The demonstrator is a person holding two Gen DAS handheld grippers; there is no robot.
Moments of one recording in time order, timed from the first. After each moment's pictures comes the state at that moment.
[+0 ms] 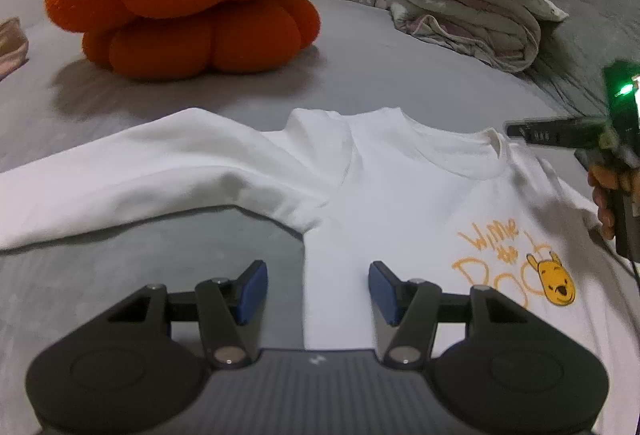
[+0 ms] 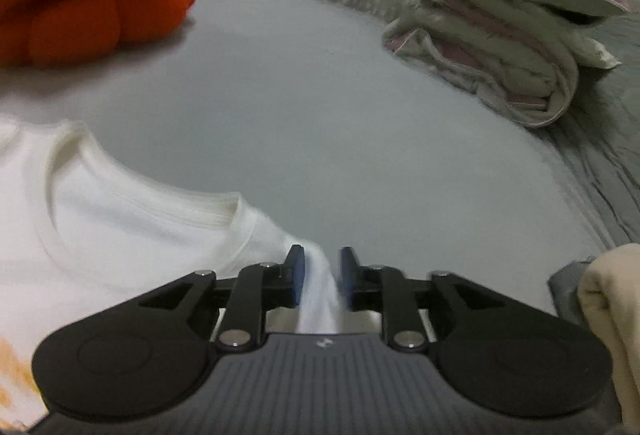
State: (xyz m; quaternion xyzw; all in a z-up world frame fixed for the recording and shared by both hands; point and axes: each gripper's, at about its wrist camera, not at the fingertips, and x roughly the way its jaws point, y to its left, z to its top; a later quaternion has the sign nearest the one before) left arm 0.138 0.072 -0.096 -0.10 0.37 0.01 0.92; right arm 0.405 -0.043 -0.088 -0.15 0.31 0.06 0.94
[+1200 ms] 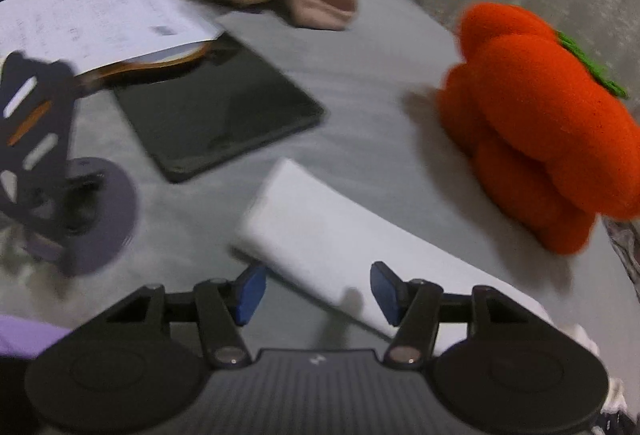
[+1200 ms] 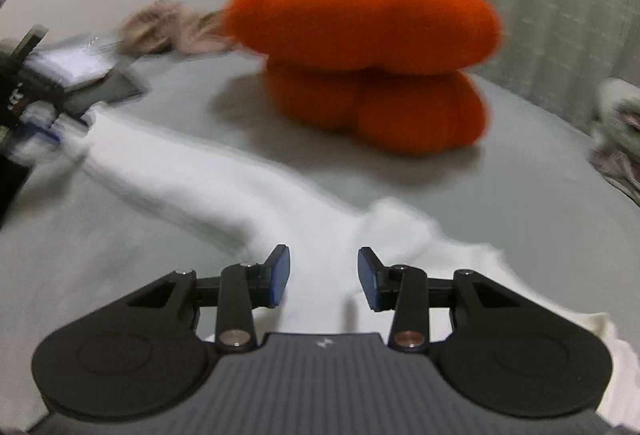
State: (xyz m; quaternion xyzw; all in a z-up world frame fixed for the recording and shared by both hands) left arm 0.056 0.313 -0.089 -0.33 0.31 0.31 0.83; right arm 0.311 0.146 -0.094 -0.19 0.26 0.32 0.89
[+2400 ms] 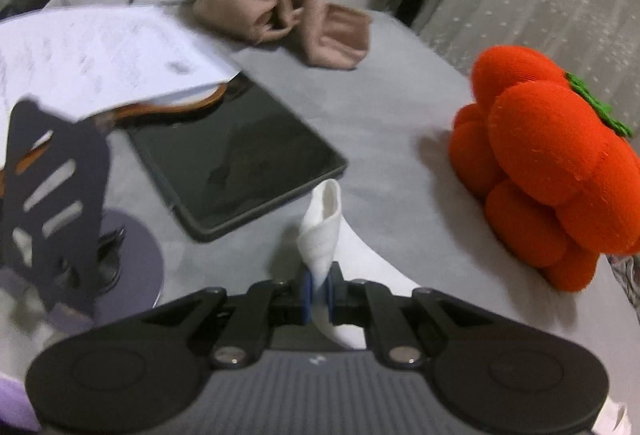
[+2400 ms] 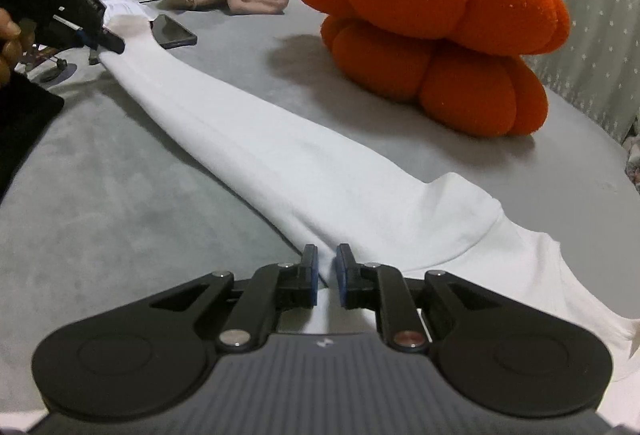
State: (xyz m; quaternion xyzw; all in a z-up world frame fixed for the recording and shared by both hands) left arm 0.048 0.343 -0.088 -0.34 0.27 0.32 0.85; right arm 0.313 0.156 -0.103 -0.20 0.29 0.35 0.87
